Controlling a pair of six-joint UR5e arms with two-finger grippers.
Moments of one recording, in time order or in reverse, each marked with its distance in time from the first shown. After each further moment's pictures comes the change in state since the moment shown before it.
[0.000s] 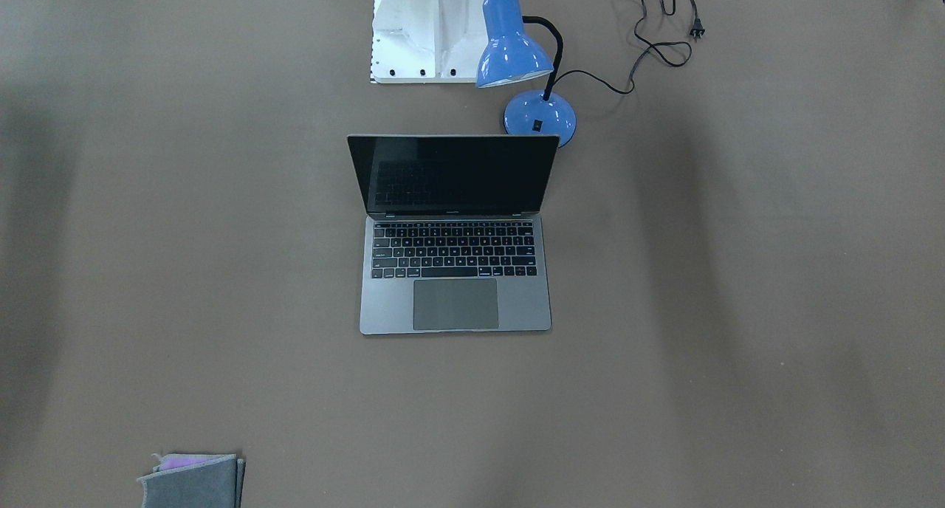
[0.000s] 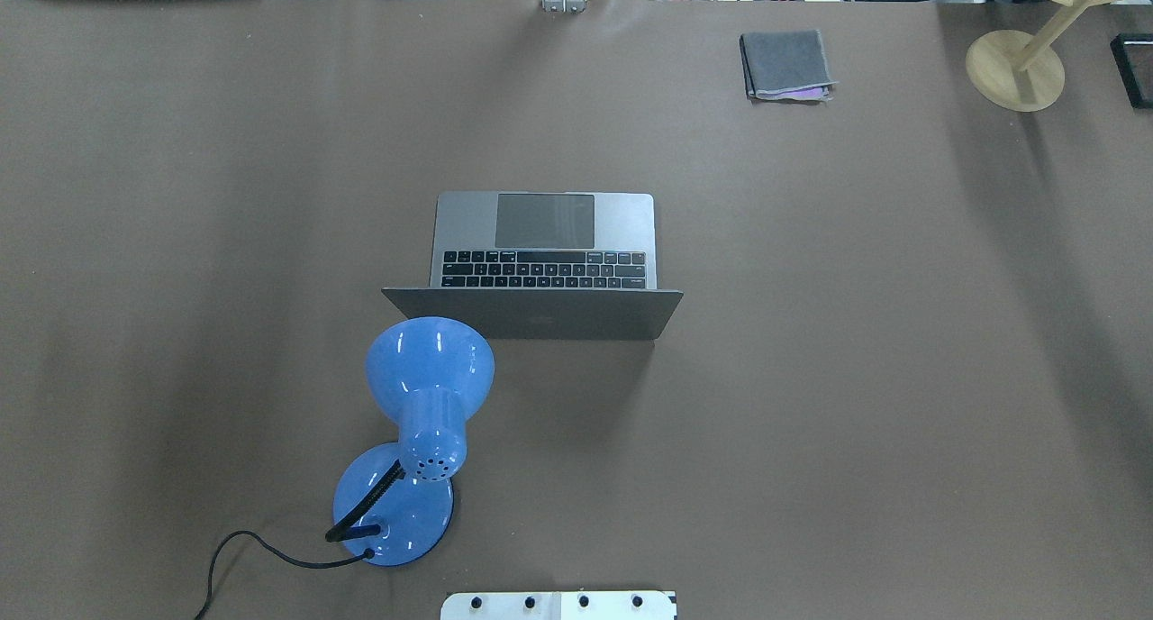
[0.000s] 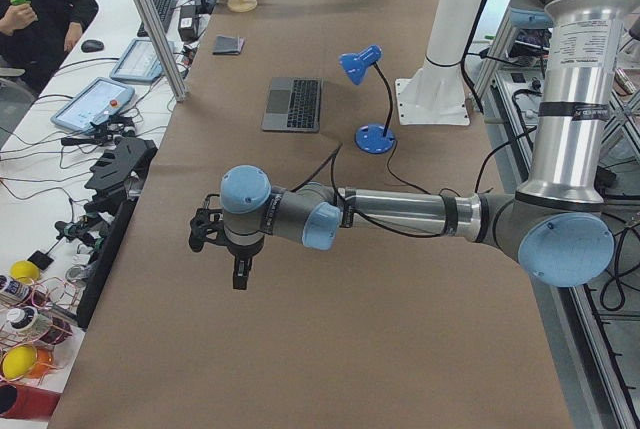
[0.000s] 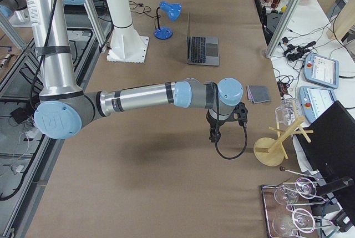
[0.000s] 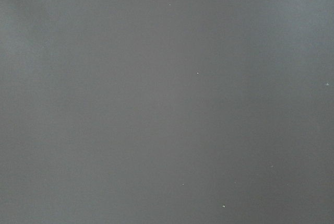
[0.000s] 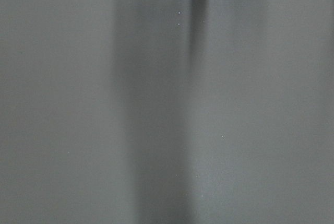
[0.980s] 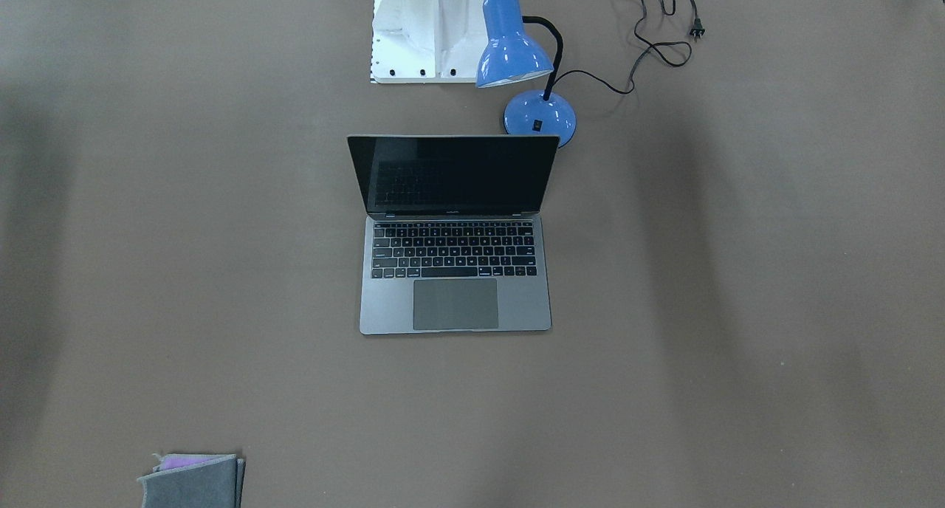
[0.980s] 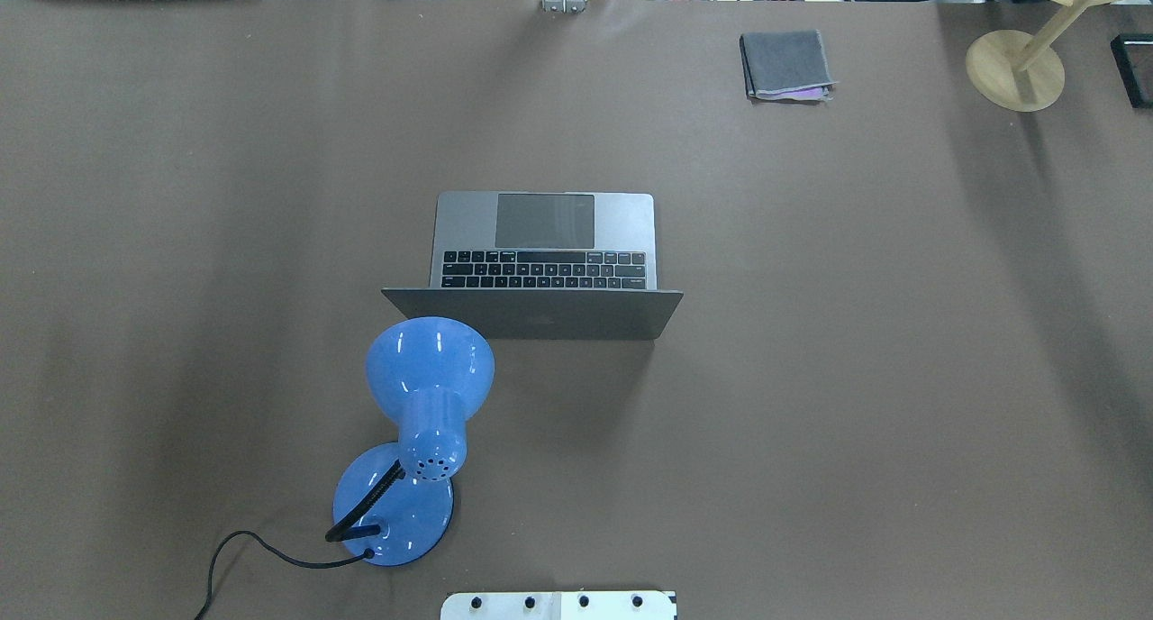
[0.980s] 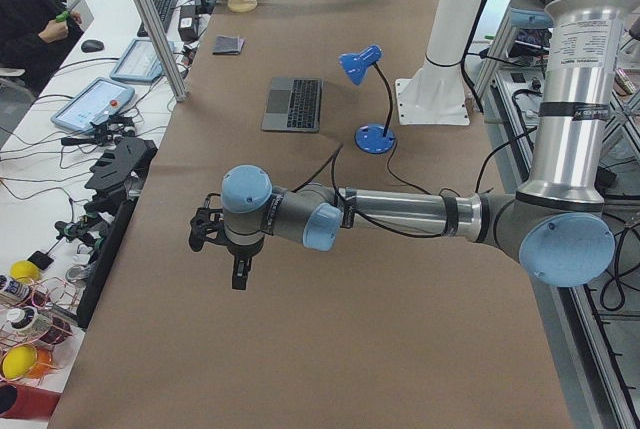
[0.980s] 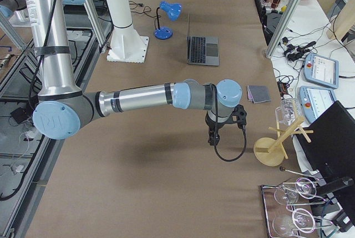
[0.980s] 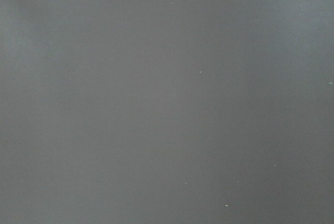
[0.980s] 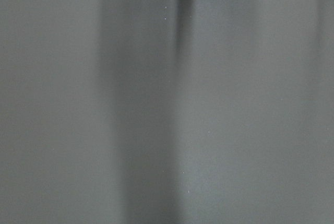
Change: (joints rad) left arm 0.000 0.000 0.000 -0.014 0.002 -0.003; right arm 0.001 -0.008 -0.001 0.000 -0.033 -0.008
